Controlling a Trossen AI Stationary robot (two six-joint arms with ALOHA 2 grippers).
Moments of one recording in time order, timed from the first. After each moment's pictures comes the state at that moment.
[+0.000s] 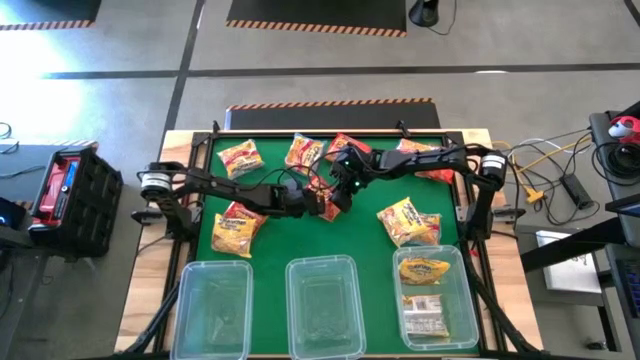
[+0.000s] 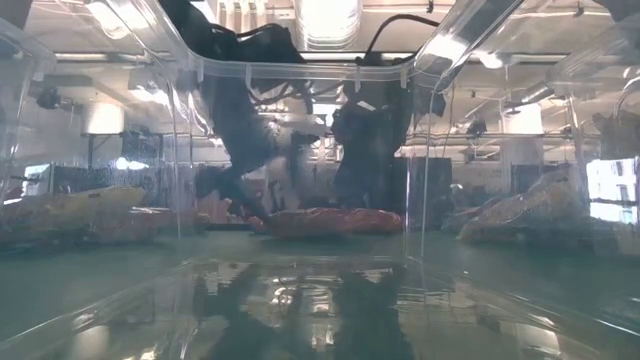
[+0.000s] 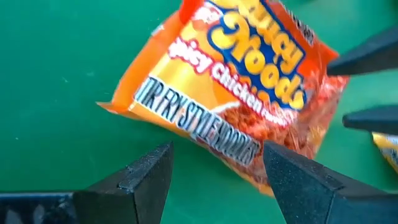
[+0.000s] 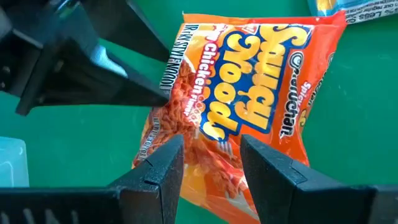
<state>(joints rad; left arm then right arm) 0.07 1.77 0.99 -0.25 -0.32 -1.42 -0.36 1.84 1.16 -0.21 -0.36 0.18</state>
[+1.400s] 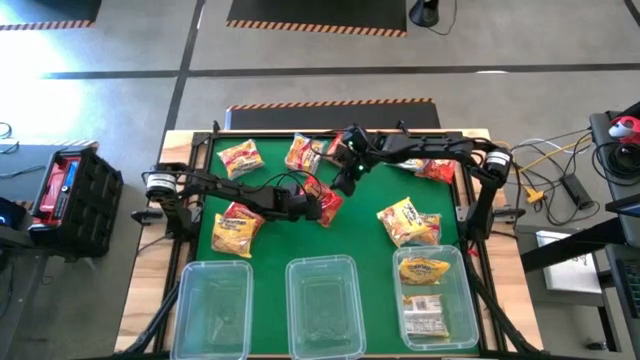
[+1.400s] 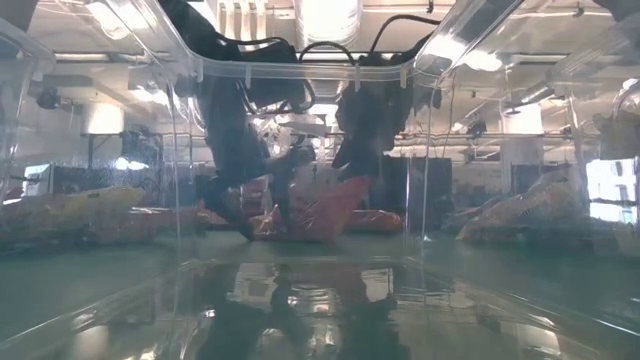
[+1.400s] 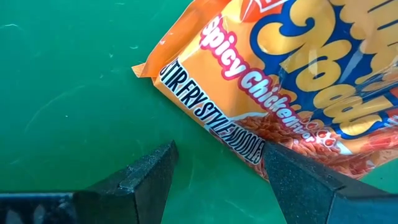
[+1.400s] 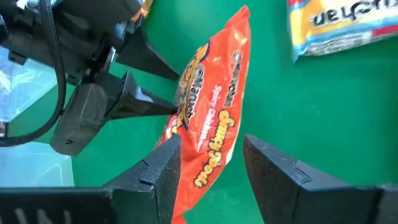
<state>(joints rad) 0.06 1.83 0.99 -0.38 -0.27 -1.42 -0.46 1.82 1.25 -0.32 -0.52 0.16</state>
